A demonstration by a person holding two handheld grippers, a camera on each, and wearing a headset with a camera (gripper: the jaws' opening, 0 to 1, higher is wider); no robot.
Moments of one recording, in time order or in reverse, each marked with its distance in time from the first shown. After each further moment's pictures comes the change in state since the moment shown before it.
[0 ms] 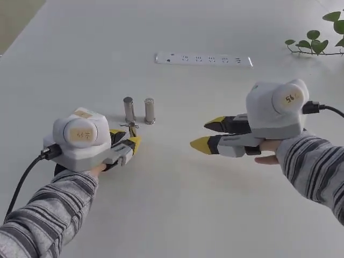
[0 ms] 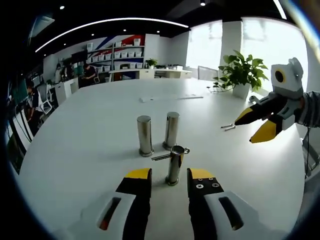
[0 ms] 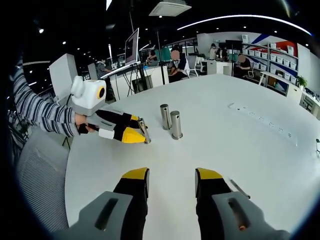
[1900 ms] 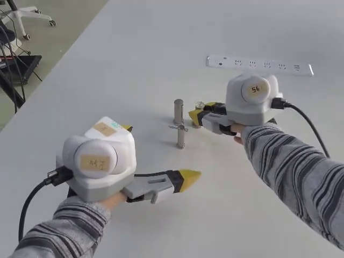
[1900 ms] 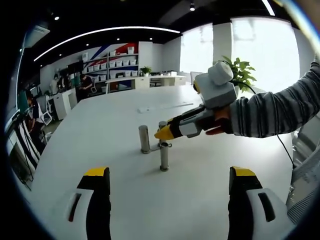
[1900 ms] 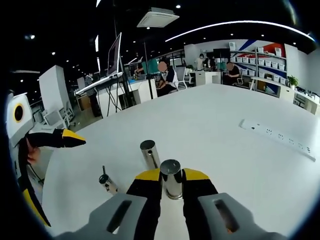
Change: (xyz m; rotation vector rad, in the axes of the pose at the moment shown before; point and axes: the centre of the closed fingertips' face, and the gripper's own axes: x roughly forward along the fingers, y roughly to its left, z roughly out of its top) left arm -0.068 -0.011 0.005 0.066 -0.043 -0.016; right arm 0.121 -0.009 0.061 0.061 -0.120 -0.089
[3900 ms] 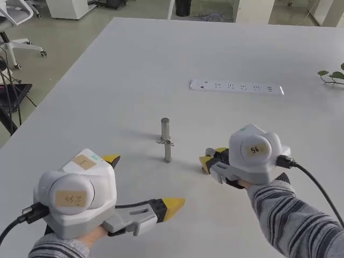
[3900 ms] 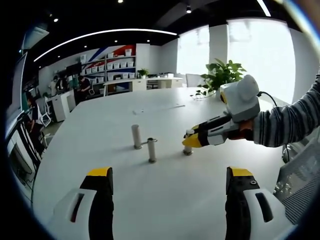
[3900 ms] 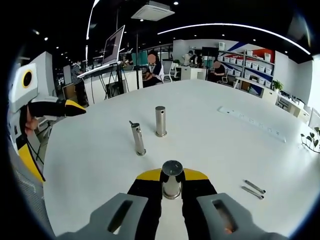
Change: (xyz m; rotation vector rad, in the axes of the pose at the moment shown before) left arm -0.039 -0.031 -0.002 0.013 -0.019 -0.028; right arm -0.086 0.013 -0.051 -0.052 0.061 -0.177
